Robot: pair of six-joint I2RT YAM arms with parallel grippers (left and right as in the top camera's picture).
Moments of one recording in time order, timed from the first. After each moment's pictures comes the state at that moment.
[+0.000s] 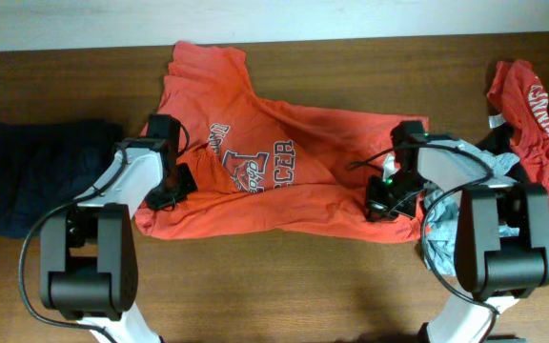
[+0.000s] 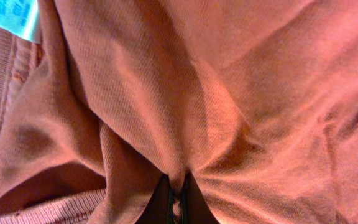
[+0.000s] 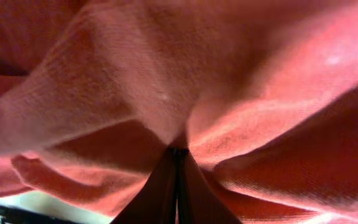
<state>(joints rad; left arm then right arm) -0.08 1.92 1.18 -0.80 -0.06 -0.49 0.04 1.93 1.15 -0.97 -0.32 0.33</state>
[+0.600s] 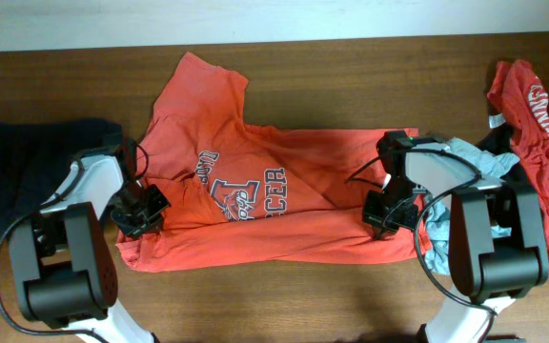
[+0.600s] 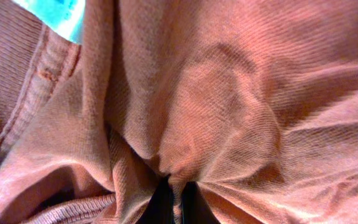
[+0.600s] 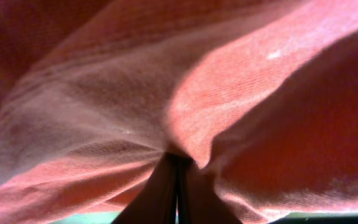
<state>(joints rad) 0.14 1.91 1.14 -0.98 0.11 -0.49 0.09 1.92 1.13 -1.06 -0.17 0.45</state>
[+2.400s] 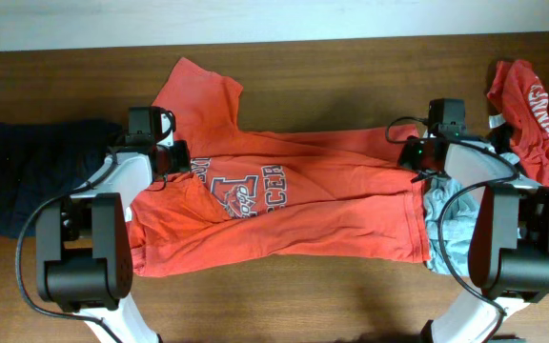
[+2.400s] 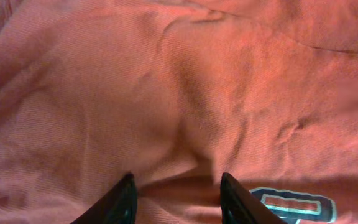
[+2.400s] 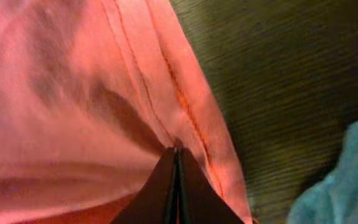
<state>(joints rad) 0.00 1.97 1.15 -0.27 0.08 -0.12 -0.13 1.92 1.15 -0.43 -0.02 0.30</state>
